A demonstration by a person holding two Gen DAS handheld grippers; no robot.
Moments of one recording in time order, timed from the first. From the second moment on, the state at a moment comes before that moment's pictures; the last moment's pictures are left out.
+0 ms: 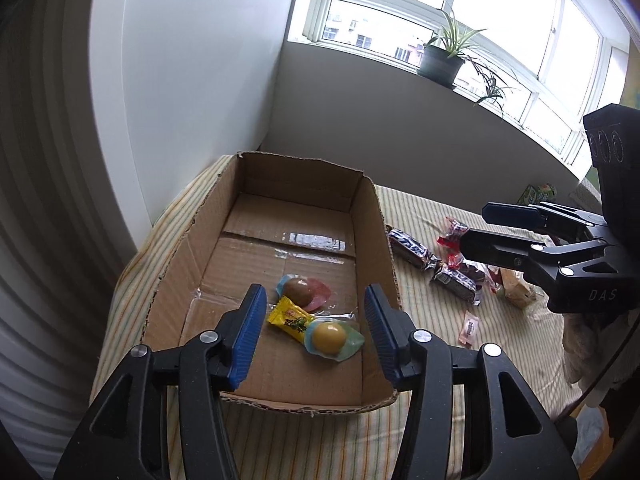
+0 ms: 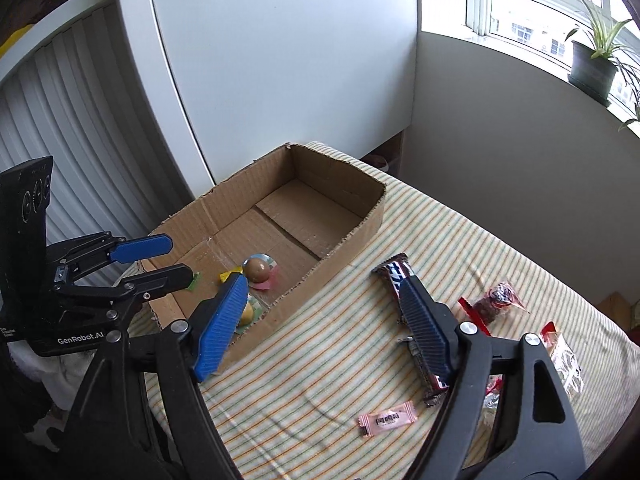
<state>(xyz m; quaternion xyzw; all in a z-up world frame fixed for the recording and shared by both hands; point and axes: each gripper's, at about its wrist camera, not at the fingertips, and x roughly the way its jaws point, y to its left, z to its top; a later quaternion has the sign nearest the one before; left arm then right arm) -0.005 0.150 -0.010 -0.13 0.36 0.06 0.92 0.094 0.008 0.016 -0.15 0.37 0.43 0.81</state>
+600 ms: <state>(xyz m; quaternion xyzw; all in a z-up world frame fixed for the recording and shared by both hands) 0.040 0.070 -0.003 -0.12 0.36 -0.03 0.93 0.141 -0.153 0.008 -0.07 0.40 0.32 0.86</state>
